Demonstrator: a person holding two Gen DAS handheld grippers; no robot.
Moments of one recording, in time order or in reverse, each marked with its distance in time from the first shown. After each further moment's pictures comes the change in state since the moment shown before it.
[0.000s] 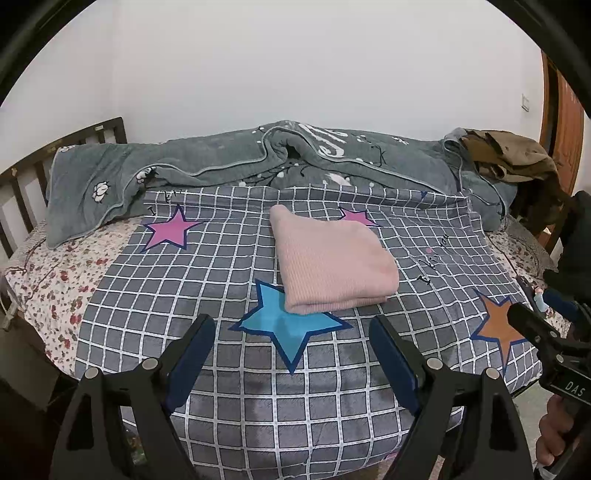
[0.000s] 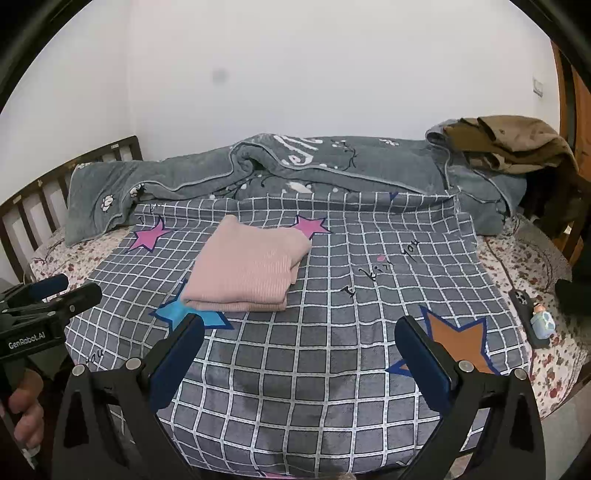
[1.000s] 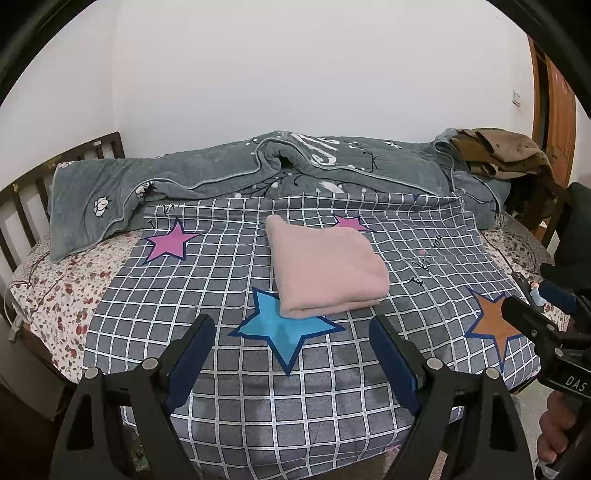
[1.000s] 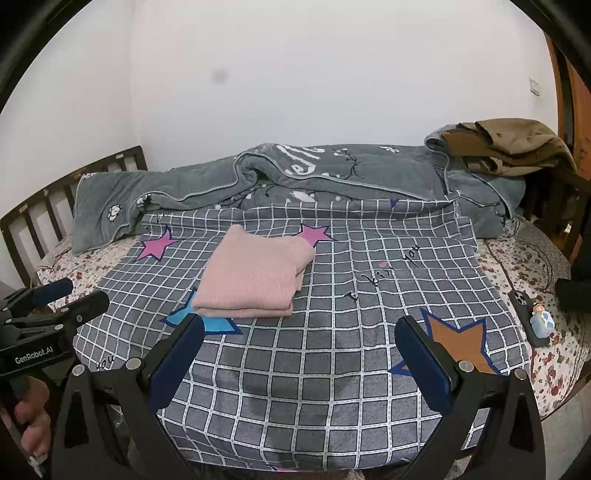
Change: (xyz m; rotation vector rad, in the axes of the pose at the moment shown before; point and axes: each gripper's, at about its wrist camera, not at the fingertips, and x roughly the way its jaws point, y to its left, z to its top) left arm -0.018 -0.014 0.000 0.036 -0.029 0.008; right arm -0.014 -0.002 0.002 0.019 -0.021 0.021
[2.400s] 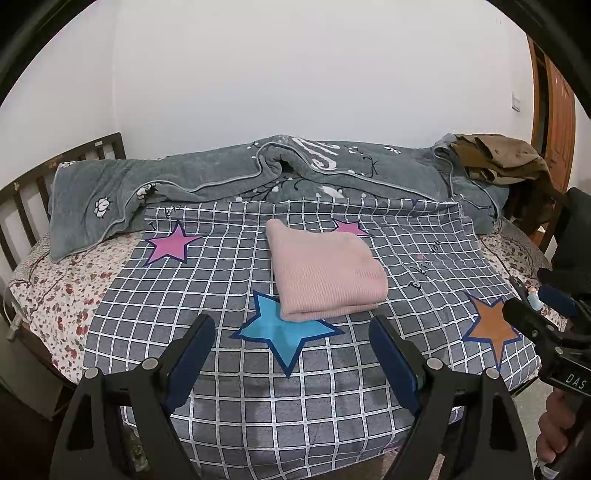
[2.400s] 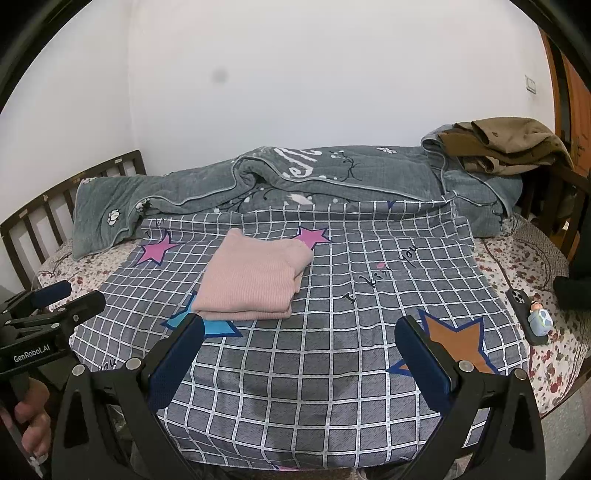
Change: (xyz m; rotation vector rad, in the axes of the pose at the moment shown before) left arm -0.006 0.001 0.004 -0.009 -0.012 0.000; right arm -0.005 -0.006 0.002 0.010 -0.006 0.003
